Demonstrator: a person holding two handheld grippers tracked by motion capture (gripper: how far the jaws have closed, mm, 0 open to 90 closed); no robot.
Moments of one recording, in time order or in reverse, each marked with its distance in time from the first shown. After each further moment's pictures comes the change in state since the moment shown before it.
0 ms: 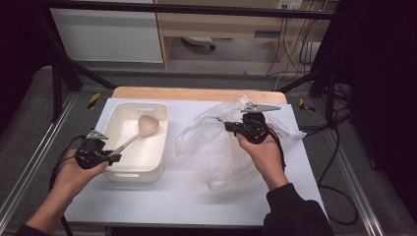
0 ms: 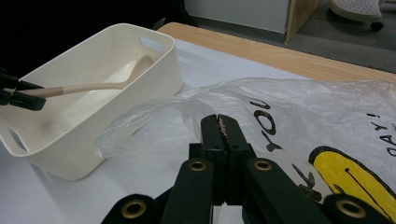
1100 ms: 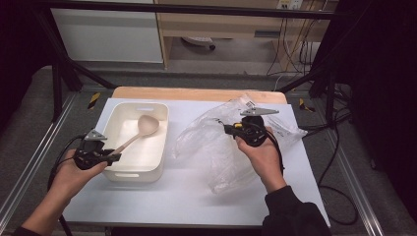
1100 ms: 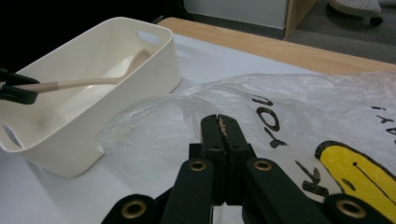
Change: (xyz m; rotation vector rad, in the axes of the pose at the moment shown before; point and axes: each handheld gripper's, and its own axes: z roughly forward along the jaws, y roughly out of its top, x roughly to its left) left arm -0.002 -0.001 -0.004 -0.037 0.006 0.027; right arm 0.001 -0.008 0.005 0.007 -0.007 0.007
